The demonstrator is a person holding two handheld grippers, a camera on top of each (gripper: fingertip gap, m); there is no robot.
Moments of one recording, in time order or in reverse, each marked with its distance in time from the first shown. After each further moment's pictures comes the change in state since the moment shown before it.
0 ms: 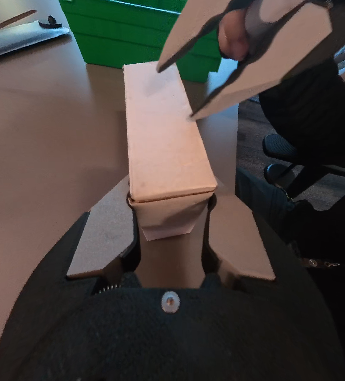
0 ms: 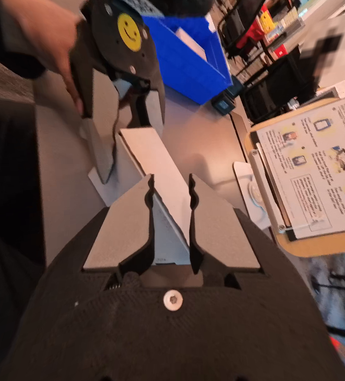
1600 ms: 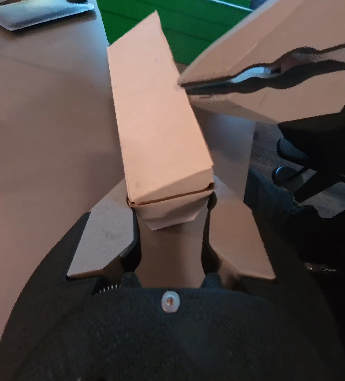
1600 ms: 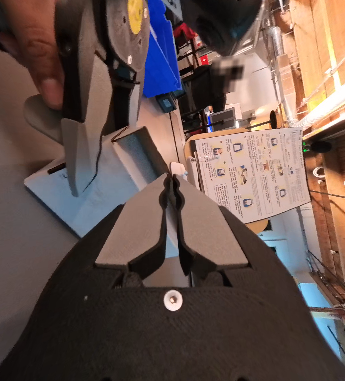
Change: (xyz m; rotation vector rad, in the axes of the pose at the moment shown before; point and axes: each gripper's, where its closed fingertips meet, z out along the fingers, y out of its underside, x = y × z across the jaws) left arm -0.016 0.006 -0.010 -0.052 -0.080 -0.078; right arm 0.014 -0.024 0.023 -0.103 0.370 -0.341
